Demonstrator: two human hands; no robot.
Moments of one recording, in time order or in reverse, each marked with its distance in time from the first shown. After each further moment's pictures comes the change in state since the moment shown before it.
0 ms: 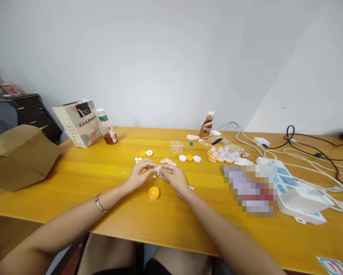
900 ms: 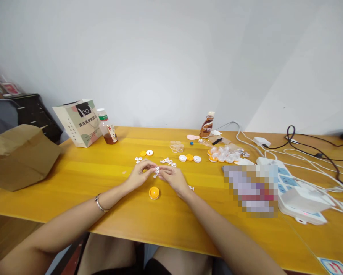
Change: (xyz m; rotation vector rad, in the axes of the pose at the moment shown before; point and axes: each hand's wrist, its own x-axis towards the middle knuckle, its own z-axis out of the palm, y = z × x) left_hand 0.000 -0.003 0.002 -0.008 0.020 -0.074; right_hand 0.002 0.003 -0.002 -0.051 -0.092 -0.029
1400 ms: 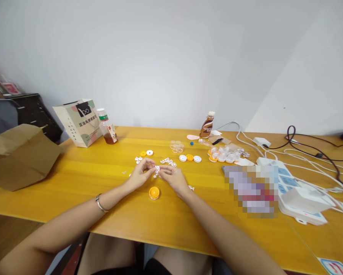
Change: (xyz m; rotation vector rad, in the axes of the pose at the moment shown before) left_hand -0.002 -0.005 0.006 -0.175 0.008 -0.154; right_hand 0.000 0.000 0.001 -0.087 0.016 -0.036
